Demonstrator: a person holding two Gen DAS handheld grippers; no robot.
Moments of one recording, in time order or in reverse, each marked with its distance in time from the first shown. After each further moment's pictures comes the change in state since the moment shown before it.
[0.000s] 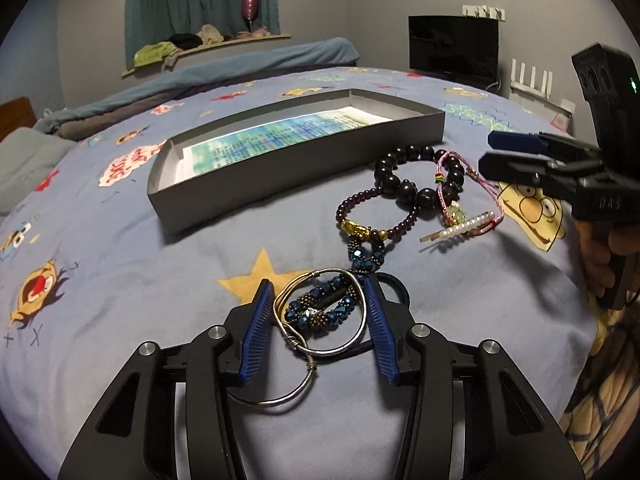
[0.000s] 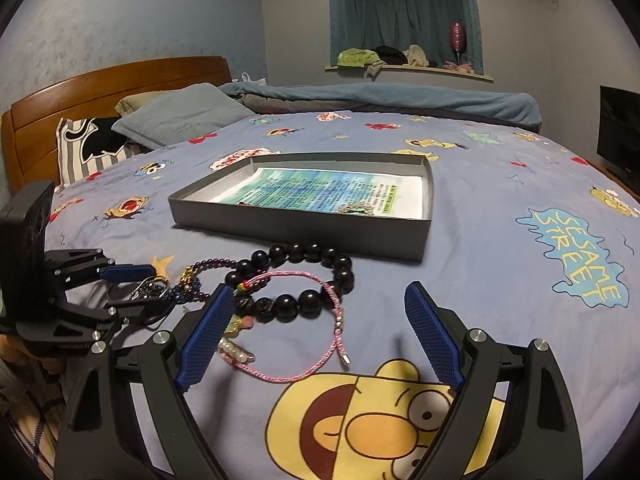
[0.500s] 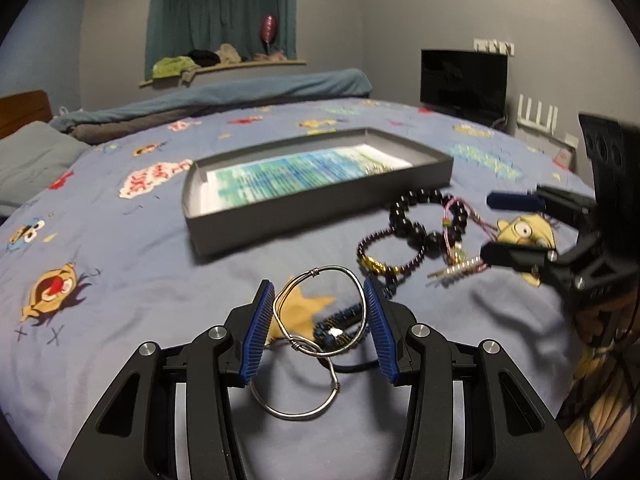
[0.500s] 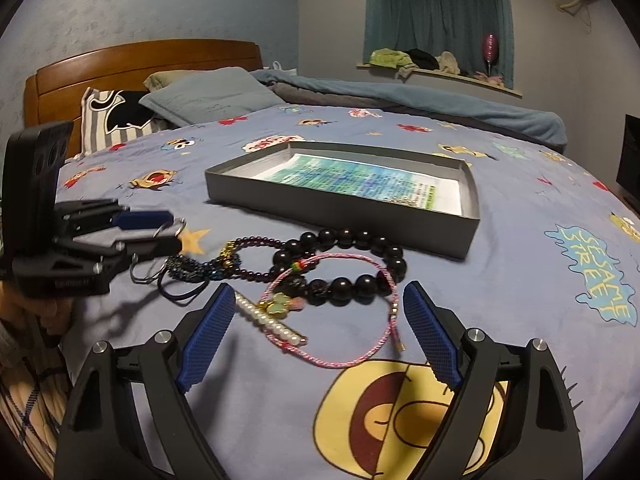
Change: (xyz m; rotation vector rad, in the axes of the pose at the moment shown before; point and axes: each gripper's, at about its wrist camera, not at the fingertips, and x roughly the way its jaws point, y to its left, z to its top) left arm -0.025 0.014 0.005 -0.065 -0.118 0.017; right arm 0.001 0.029 -0.009 -0.102 0.017 0.059
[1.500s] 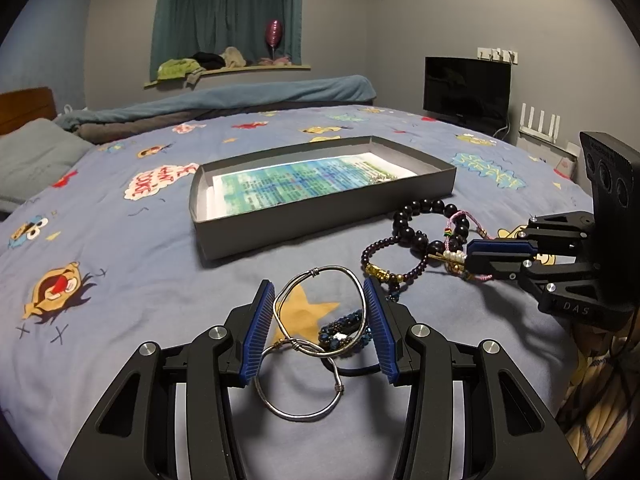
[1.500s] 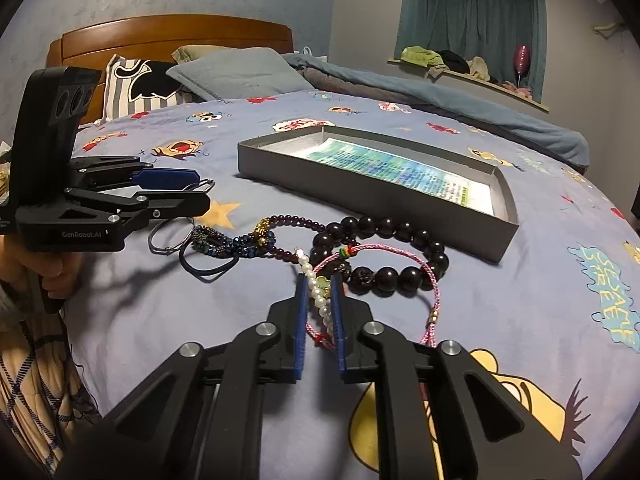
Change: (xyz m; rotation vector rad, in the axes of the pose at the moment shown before) left arm -0.006 0.003 0.002 -0.014 -0.013 0.001; right arm 0.007 0.019 -0.004 -0.100 0.044 0.032
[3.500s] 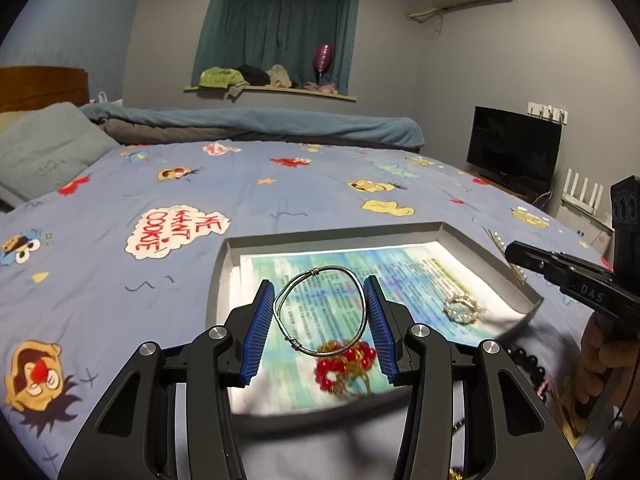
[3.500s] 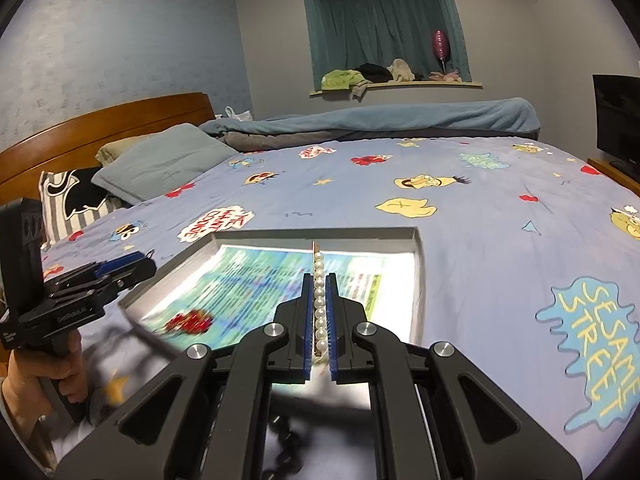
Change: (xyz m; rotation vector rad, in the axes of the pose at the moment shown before) left arm 0.083 0.055 0.090 -0.165 -0.103 0.083; right arm 0.048 -0.131 0.080 0.321 -0.154 -0.107
